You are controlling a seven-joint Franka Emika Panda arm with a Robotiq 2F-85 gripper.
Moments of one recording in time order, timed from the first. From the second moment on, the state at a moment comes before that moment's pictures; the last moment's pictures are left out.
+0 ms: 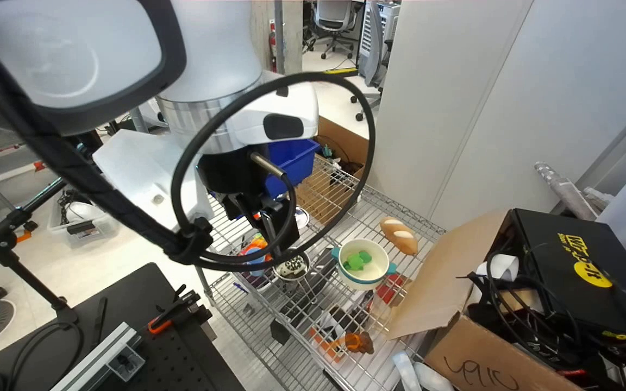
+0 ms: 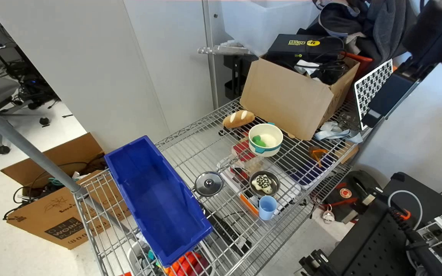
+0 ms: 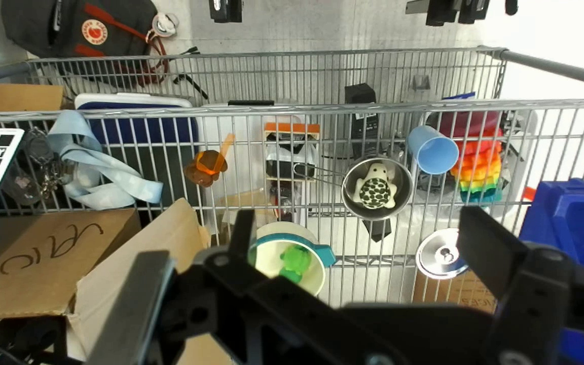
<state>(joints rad) -0.01 -0.39 -0.02 -2.52 -0.03 2.24 -0.07</state>
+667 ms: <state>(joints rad) 0.05 -0.07 0.03 -2.43 0.03 2.46 0.02</state>
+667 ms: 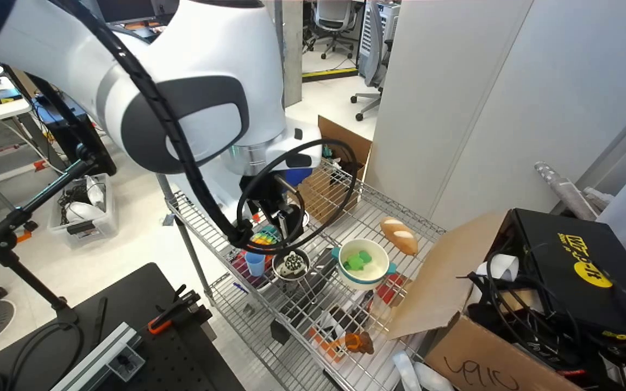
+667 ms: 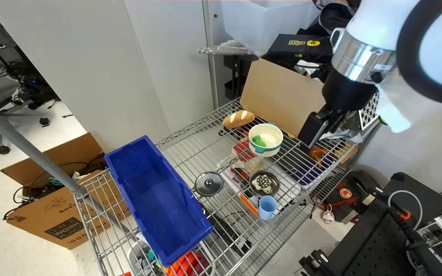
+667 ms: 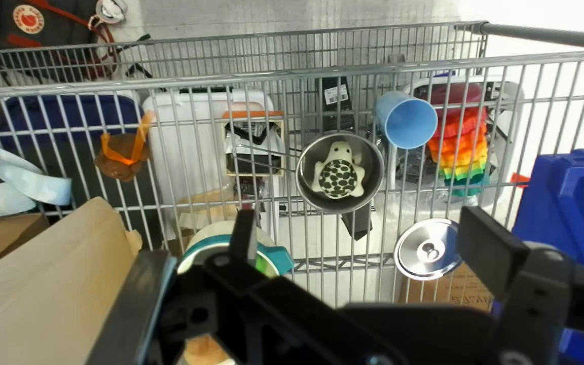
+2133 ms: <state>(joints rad) 0.12 0.47 0.02 -2.12 -0.04 2.58 0.18</state>
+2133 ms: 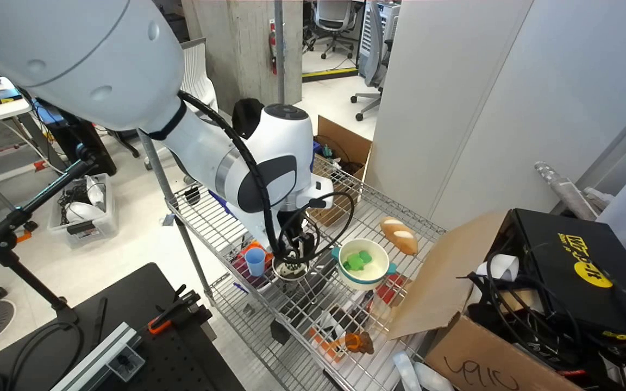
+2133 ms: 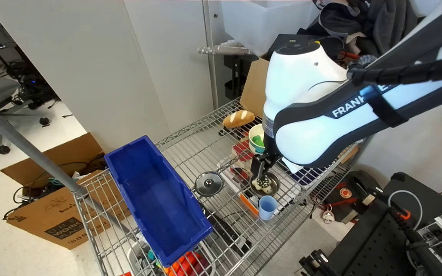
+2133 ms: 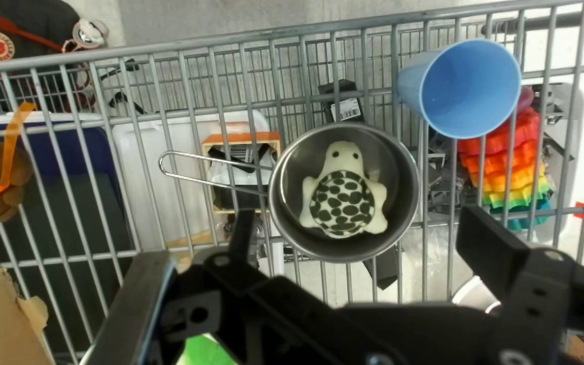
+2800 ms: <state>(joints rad) 0.17 0.60 -0.02 -2.02 -0.04 2.58 0.23</state>
